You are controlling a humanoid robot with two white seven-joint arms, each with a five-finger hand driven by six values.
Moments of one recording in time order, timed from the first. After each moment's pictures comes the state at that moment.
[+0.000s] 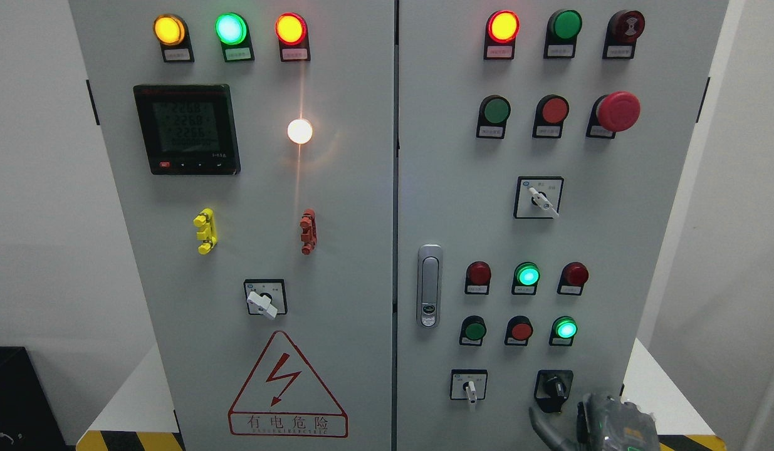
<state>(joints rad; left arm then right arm) 0.04 -0.10 -0.07 -0.08 0.08 -0.11 0.18 -0.23 0.13 -0.13 -1.73 1.44 0.19 0.31</state>
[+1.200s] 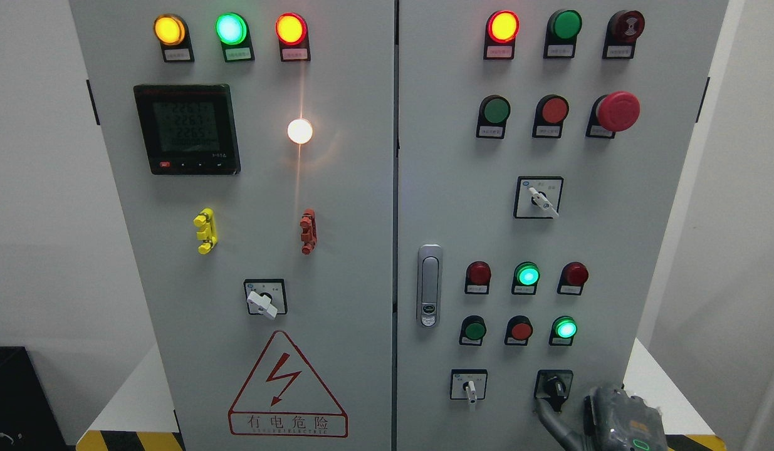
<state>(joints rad) 0.04 -0.10 -0.07 -0.08 0.08 -0.11 0.18 -0.26 0.13 -0.17 -1.69 1.44 0.19 0.30</state>
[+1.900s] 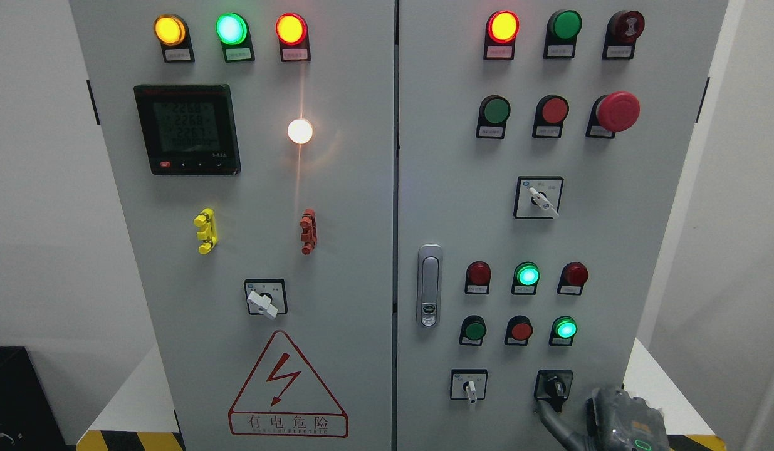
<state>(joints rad) 0.04 -0.10 -0.07 -0.08 0.08 -0.11 0.18 -0.27 0.13 -0.17 -1.68 1.44 0.18 0.29</state>
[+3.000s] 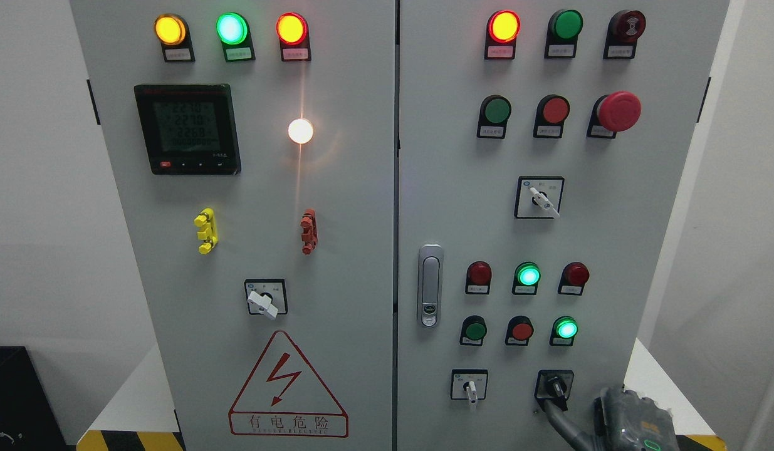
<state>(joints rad) 0.04 -0.10 -0.07 -0.08 0.08 -0.11 0.18 -0.27 0.13 -0.21 -1.69 1.44 0.18 0.30</state>
